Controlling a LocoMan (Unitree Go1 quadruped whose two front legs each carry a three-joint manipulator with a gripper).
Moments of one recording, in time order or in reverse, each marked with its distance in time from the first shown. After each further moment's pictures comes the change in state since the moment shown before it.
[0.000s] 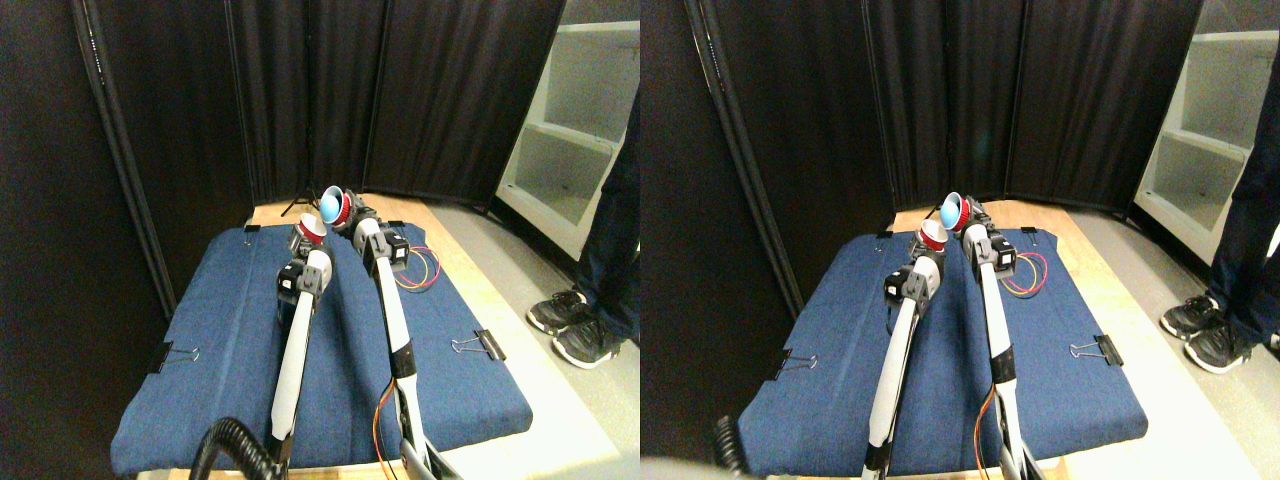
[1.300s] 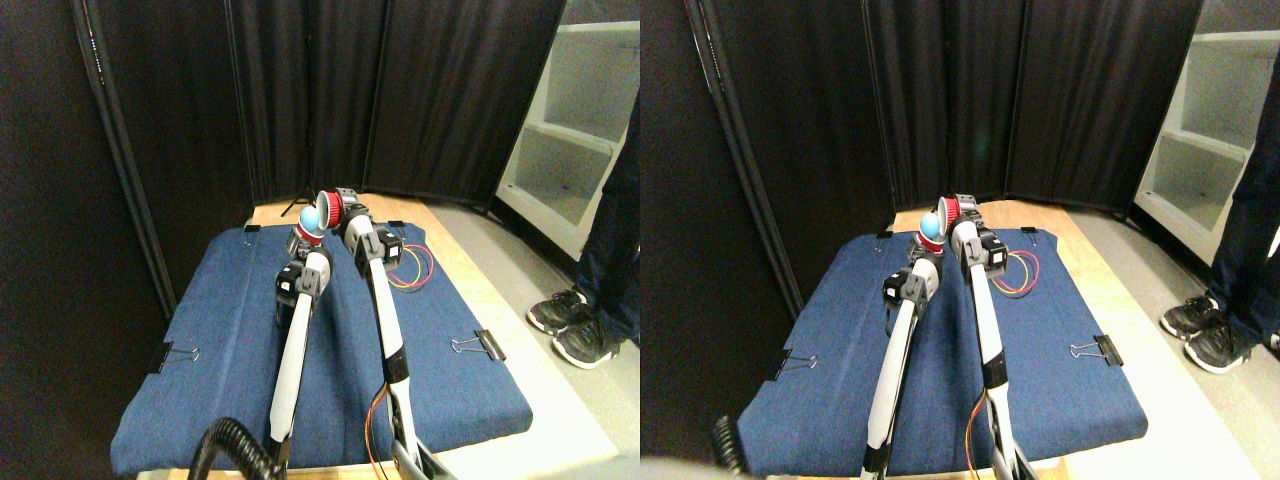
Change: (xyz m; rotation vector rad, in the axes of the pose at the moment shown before) right arm -0.003 0.008 0.002 -0.264 -0.015 -0.131; left arm 0.001 0.005 0.002 -0.050 -0.003 0.009
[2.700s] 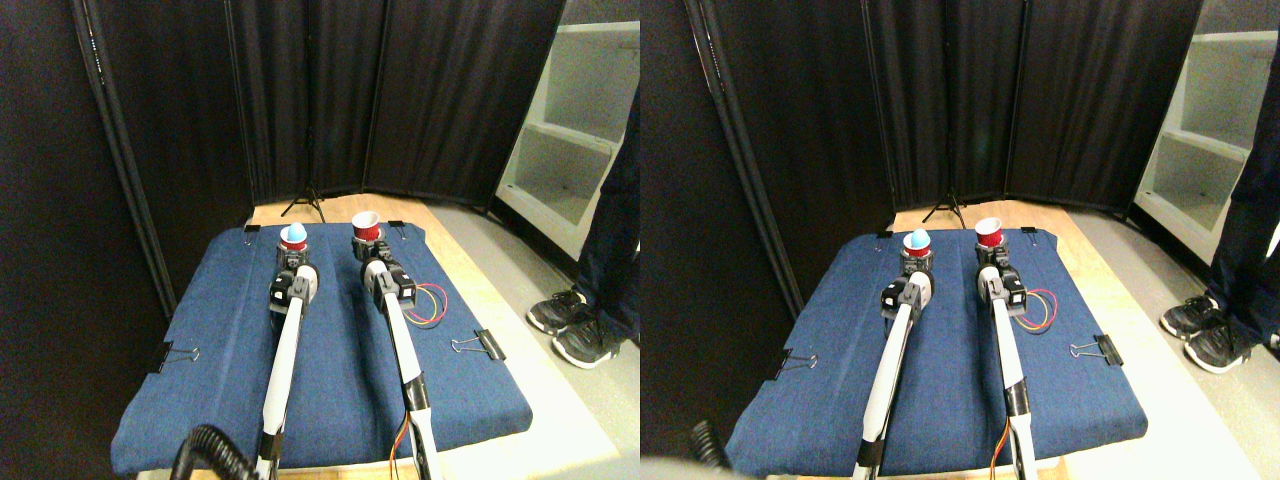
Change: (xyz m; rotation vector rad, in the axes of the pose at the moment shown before) right arm 0.007 -0.076 -0.049 1.155 -0.160 -0.126; left arm 0.034 0.036 0.012 -0.405 -0.075 0.031
